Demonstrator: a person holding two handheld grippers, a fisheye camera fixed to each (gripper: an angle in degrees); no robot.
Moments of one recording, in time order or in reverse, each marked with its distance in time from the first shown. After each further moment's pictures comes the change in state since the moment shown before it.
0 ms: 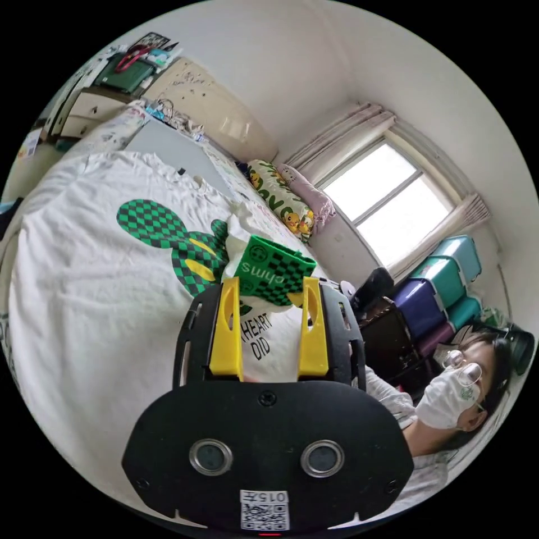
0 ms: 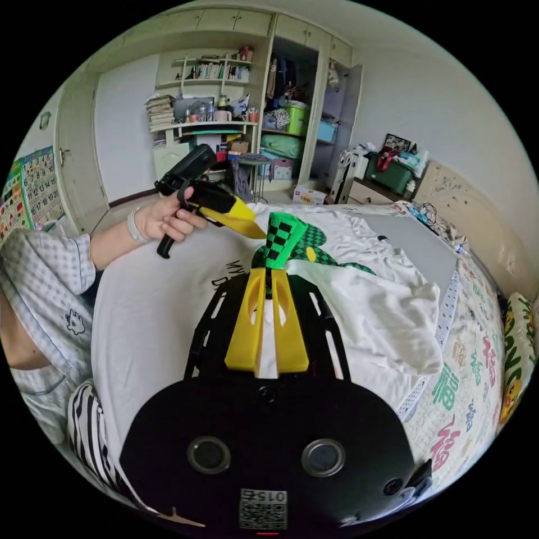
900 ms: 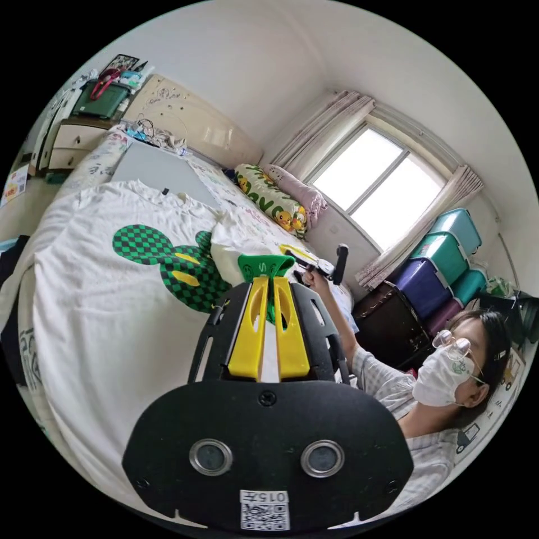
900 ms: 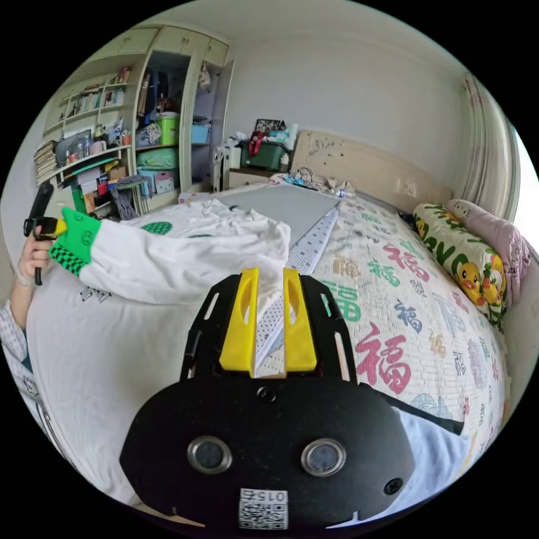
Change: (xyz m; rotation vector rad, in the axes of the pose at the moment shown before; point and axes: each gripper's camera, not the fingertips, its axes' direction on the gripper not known) left arm -0.029 0.235 -0.147 0.028 -0.084 0.162; right arm 0.102 0.045 -0.057 -0.027 0.442 0.445
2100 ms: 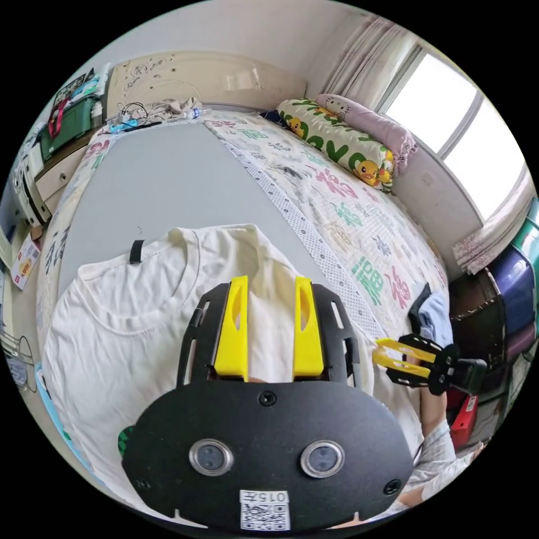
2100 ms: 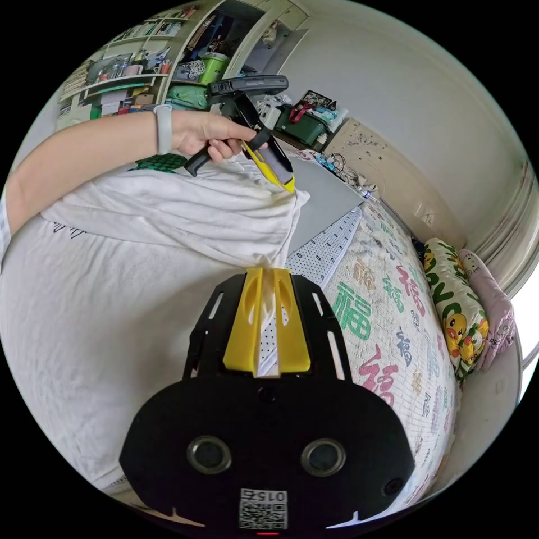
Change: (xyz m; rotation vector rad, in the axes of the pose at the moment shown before) left arm -0.056 -0.212 0.431 -0.361 -0.427 0.070; right arm -0.090 -0.042 0.027 -0.139 0.105 -0.303
